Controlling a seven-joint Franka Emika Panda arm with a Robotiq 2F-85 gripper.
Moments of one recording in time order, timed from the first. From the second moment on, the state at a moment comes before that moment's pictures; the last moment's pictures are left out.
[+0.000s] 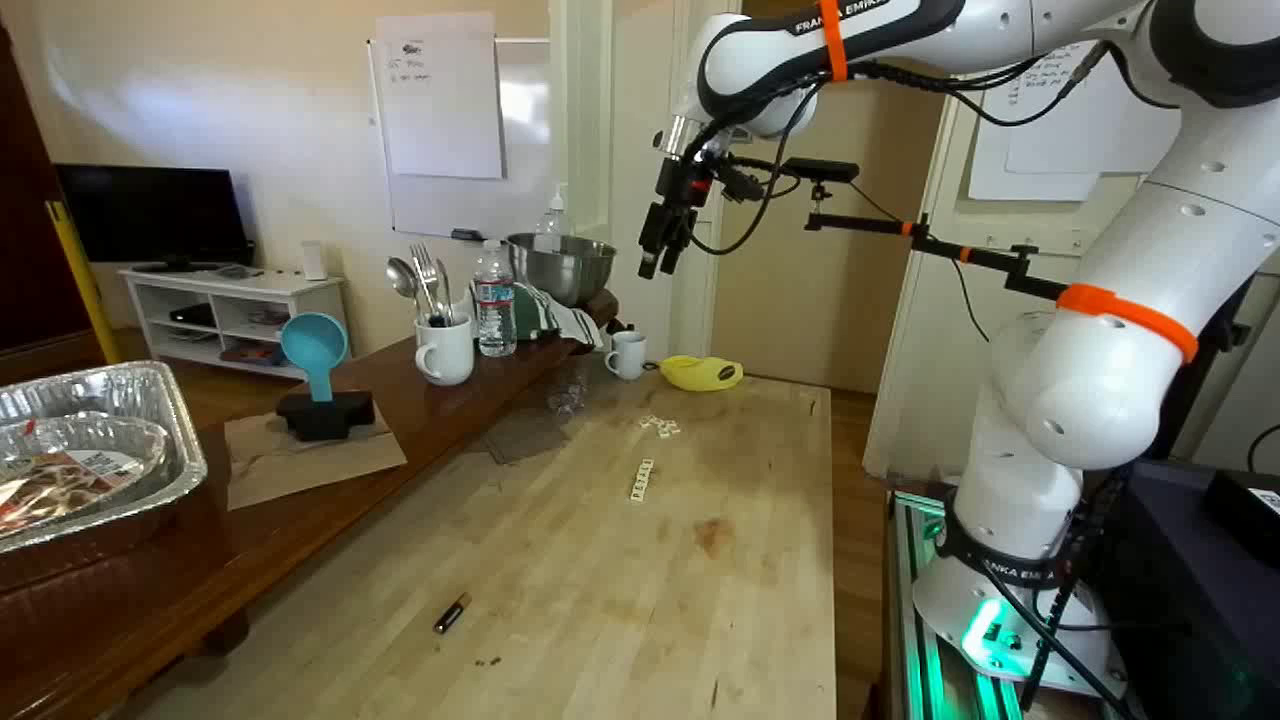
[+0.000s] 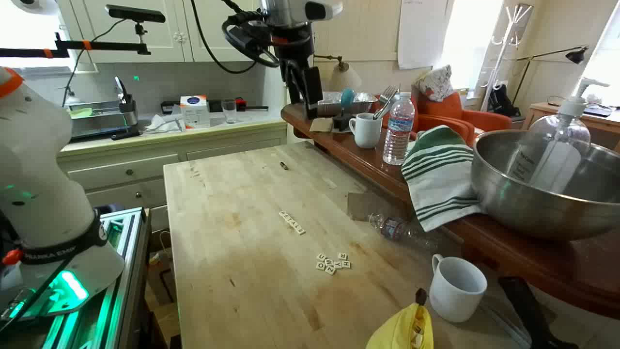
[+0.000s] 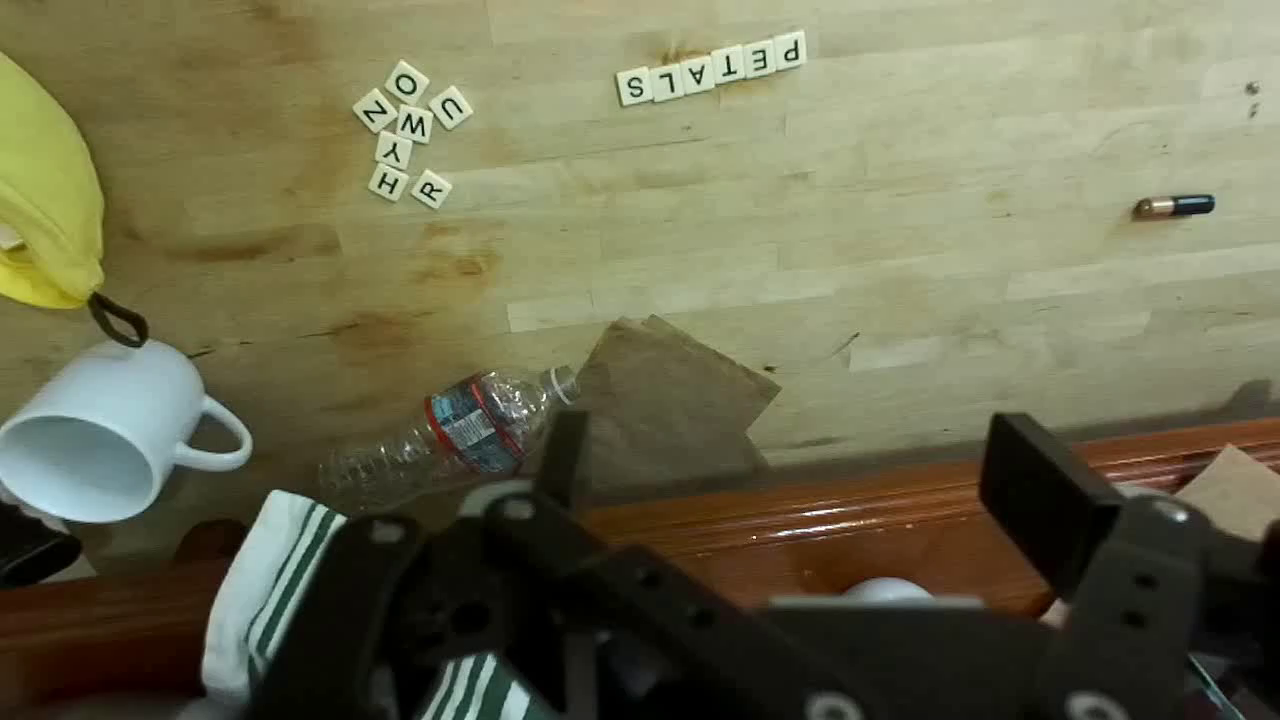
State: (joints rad) arm -0.01 -0.35 -0.21 -2.24 0.09 2.10 -0.26
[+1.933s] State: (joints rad) arm 0.06 -0.31 -0.11 -2.54 0.09 2.33 -0.52
